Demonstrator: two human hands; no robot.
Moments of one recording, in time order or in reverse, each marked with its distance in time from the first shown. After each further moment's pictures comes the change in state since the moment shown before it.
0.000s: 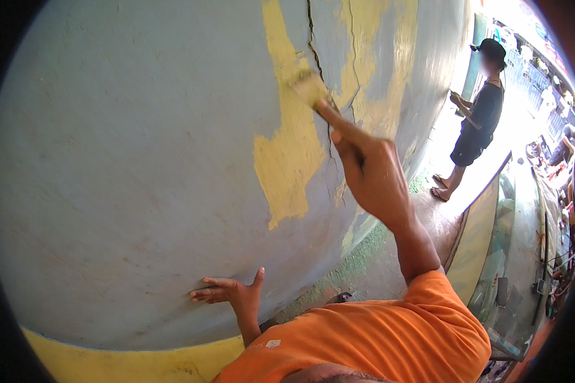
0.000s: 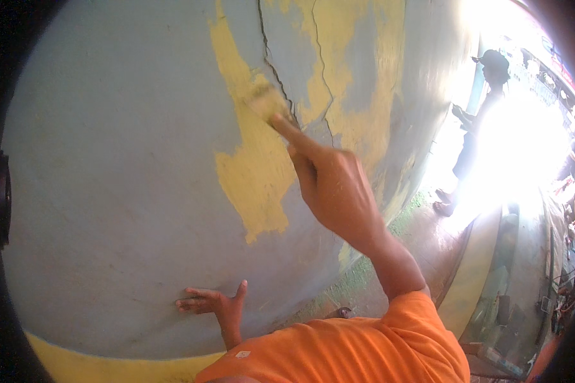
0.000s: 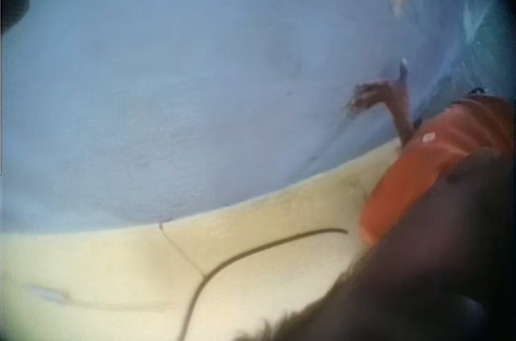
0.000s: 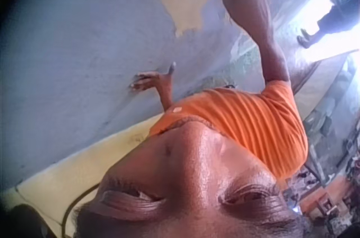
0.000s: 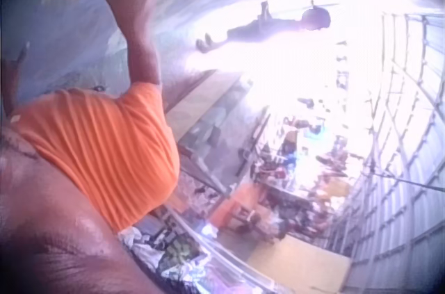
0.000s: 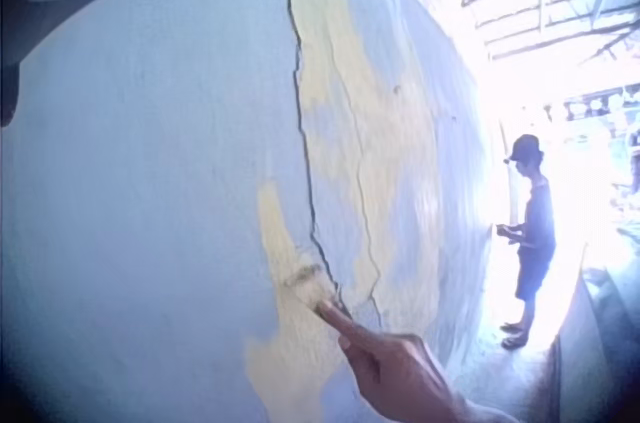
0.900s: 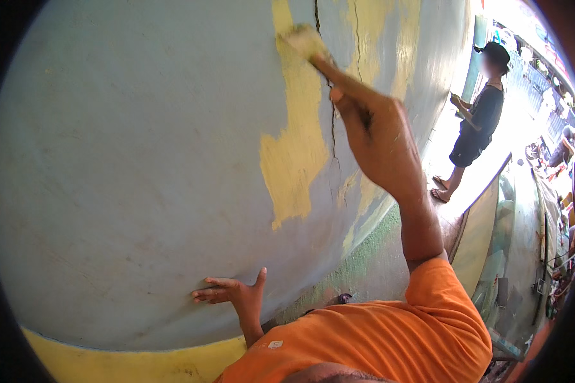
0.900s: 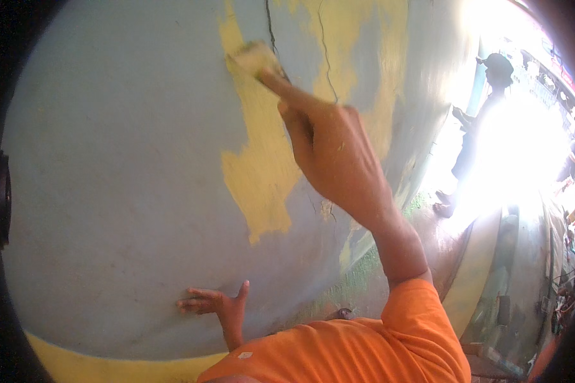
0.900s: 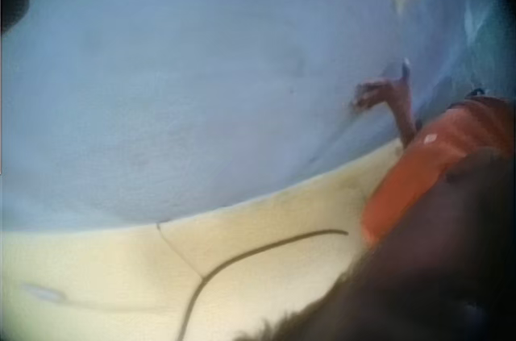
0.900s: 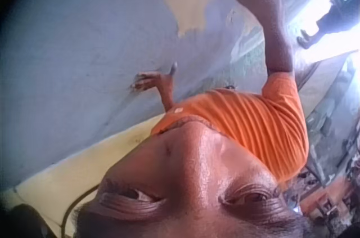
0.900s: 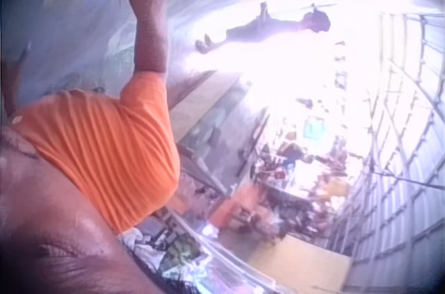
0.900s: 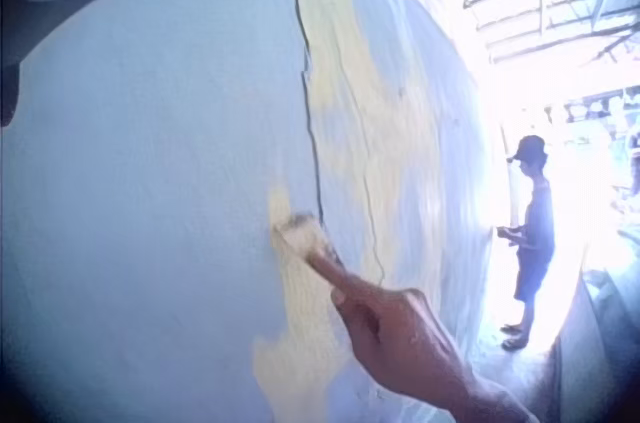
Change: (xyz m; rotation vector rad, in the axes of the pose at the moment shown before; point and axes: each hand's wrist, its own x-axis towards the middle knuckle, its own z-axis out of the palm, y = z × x) left_hand -0.002 -0.009 0.012 -0.102 -0.059 -0.019; right_hand 0.020 -0.009 0.003 -0.009 0.078 -0.077
